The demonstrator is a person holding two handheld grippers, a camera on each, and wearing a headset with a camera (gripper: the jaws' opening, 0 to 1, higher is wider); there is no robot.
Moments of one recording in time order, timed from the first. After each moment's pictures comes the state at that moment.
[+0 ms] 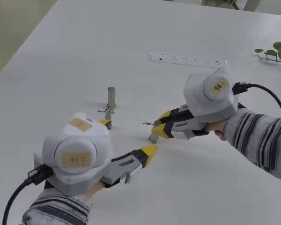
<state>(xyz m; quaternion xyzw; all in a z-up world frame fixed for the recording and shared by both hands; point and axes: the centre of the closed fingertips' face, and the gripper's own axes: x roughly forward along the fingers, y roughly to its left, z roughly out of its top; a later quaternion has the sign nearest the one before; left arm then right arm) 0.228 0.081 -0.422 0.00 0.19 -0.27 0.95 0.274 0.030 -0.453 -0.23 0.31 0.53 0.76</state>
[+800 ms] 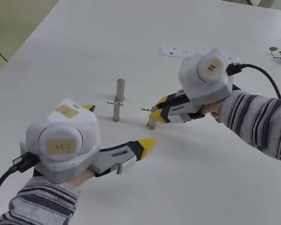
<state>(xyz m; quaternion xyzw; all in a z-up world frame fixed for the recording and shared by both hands) 0.237 0.109 -0.424 -0.01 0.19 -0.23 0.95 0.290 0.058 -0.450 -0.26 0.31 0.55 0.73</state>
